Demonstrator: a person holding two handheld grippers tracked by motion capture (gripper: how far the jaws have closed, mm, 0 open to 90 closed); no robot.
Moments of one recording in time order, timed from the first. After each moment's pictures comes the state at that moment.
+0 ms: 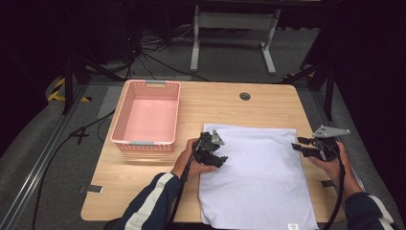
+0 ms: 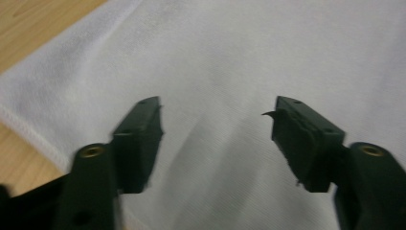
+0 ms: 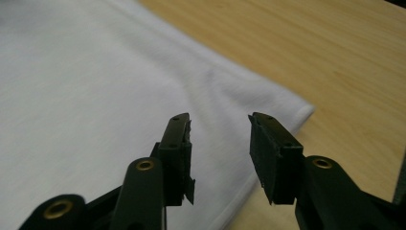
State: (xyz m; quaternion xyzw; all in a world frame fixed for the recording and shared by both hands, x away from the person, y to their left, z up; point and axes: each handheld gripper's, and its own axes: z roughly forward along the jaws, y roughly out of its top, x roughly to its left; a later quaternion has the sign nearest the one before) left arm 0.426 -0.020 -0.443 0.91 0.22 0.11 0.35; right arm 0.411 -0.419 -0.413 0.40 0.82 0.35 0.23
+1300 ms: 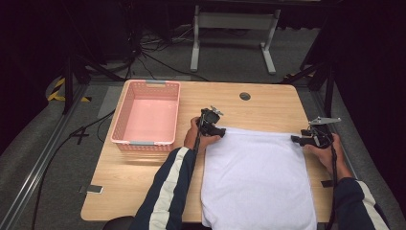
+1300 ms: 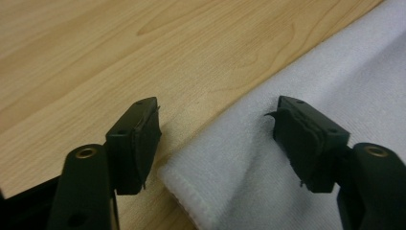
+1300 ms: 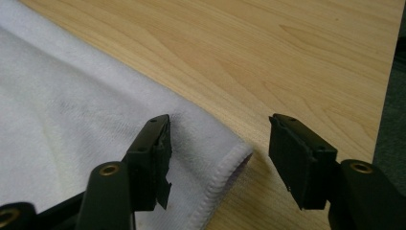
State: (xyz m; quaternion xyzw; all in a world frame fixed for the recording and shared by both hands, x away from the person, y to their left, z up) left arm 0.527 -0.032 -0.463 0.86 0.36 0.12 0.35; right arm 0.466 -0.447 -0.448 0.48 0.80 0.31 0.20
